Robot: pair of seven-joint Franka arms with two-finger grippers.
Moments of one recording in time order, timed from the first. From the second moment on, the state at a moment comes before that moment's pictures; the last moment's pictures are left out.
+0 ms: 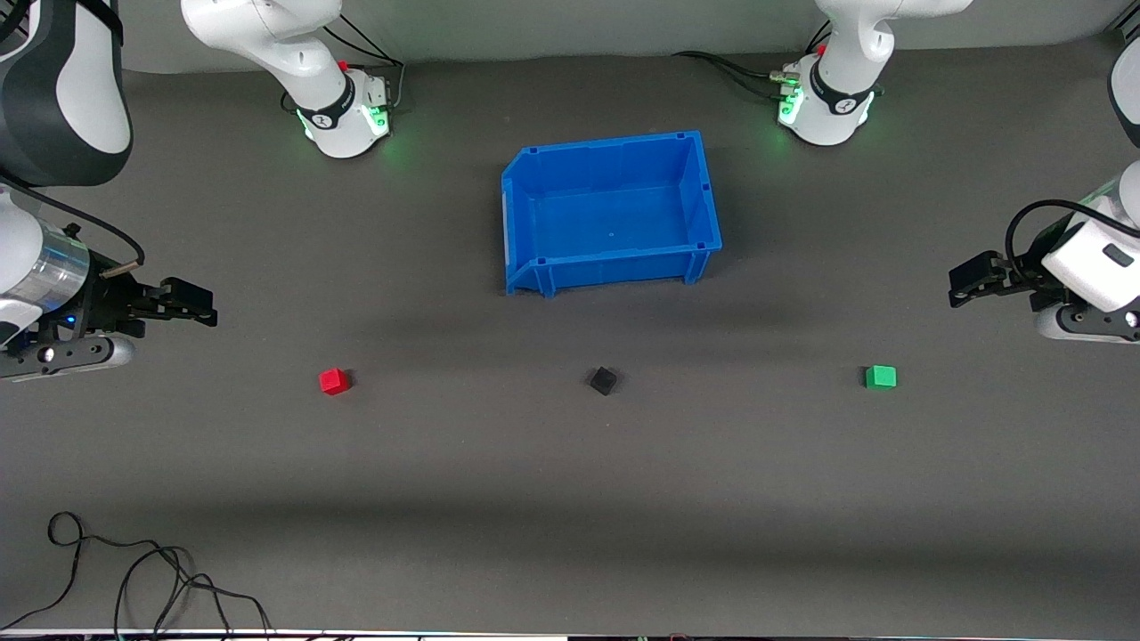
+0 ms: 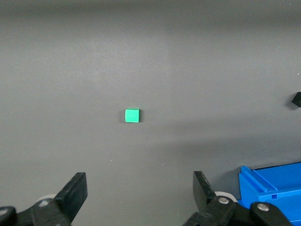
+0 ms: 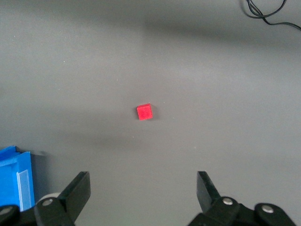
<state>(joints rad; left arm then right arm) -0.06 0.10 0.02 -1.59 -0.01 1.68 0.03 0.26 0.19 -0.24 -1.49 0.04 1.62 -0.10</state>
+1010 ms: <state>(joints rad) -0.06 0.10 0.02 -1.58 -0.01 1.67 -0.04 0.25 0.23 -0.25 -1.48 0.05 1.61 -0.07</state>
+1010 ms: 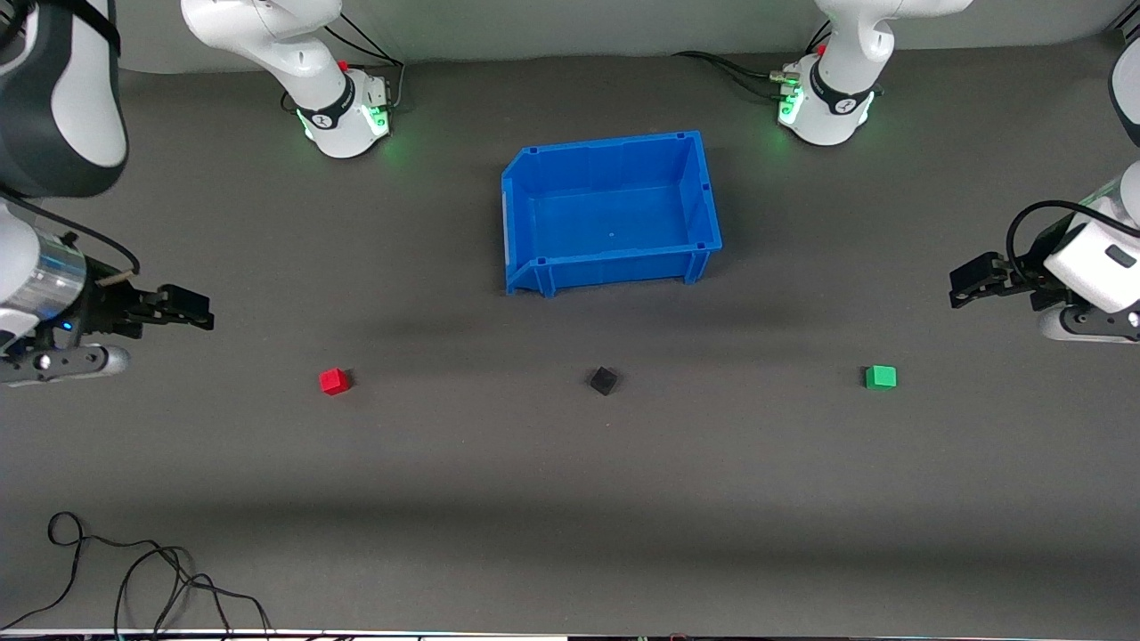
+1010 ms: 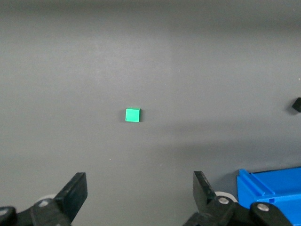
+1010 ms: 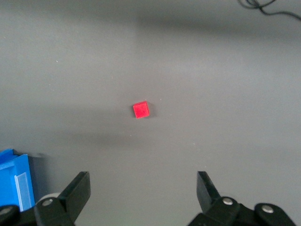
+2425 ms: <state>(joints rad) 0.09 0.14 0.05 -1.67 -0.25 1.70 -1.28 0.27 0.62 -0.23 -1.68 0.12 2.05 -0.27</state>
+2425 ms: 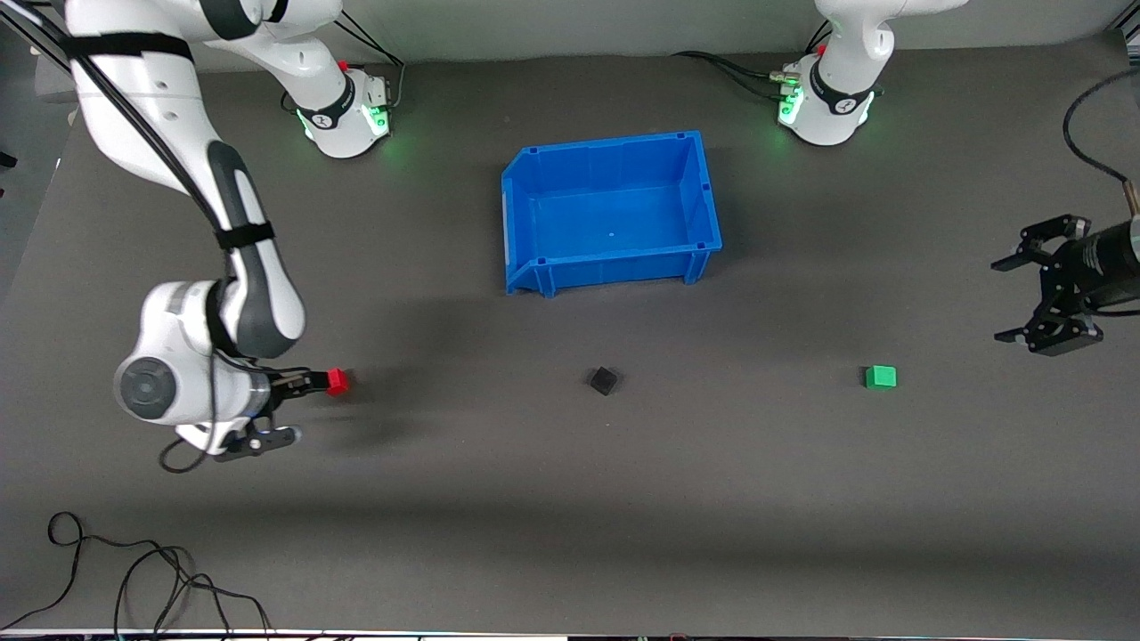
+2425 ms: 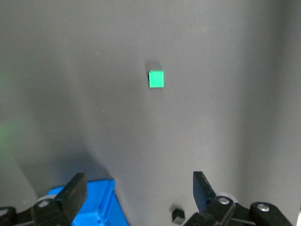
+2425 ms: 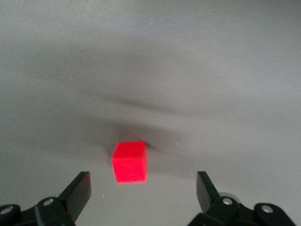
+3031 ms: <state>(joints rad) 0.15 0.32 0.05 -1.87 -0.41 1.99 -1.11 0.27 0.71 -0.22 -1.70 0.17 2.12 -0.37</state>
